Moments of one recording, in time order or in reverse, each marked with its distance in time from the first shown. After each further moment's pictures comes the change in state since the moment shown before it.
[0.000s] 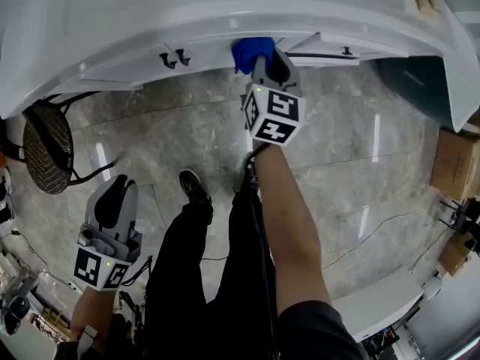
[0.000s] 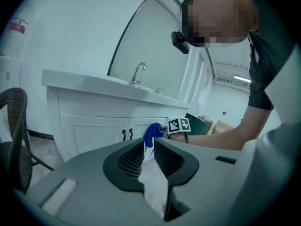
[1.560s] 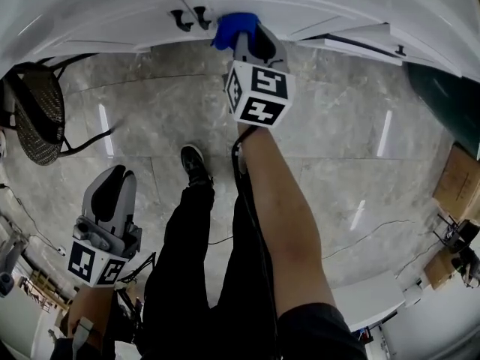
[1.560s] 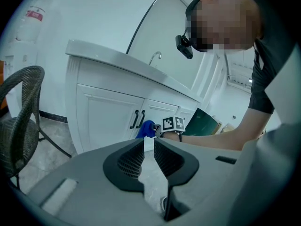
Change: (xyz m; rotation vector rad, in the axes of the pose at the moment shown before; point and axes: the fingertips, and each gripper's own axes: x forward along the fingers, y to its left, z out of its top) left arm 0.005 0.032 -0.077 -0.133 0.073 0.102; right arm 0.055 0.085 -0.100 0.052 0.113 0.165
